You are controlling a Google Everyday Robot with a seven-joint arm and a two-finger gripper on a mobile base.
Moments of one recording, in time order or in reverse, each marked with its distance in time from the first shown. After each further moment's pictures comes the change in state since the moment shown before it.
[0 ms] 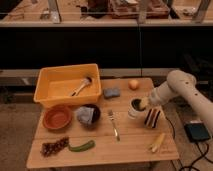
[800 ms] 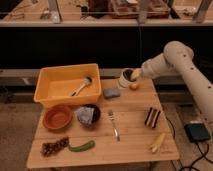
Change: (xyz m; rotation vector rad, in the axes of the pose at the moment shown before) arm 0.113 -0.101 -0.066 0.120 0.209 0.089
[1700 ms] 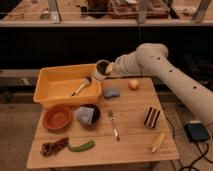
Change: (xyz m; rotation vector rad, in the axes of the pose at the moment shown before) arm -0.013 -0.149 0.049 0.044 0.122 -0.002
